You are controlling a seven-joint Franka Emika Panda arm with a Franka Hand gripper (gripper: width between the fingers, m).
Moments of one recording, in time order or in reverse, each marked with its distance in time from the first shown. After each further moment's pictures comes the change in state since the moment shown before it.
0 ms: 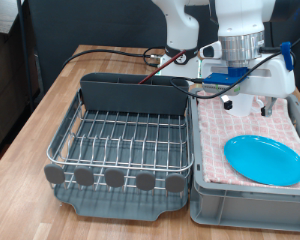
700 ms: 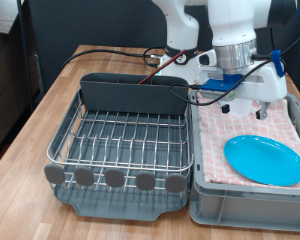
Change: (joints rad) arm 0.001 0.004 0.026 -0.076 0.197 0.073 -0.172
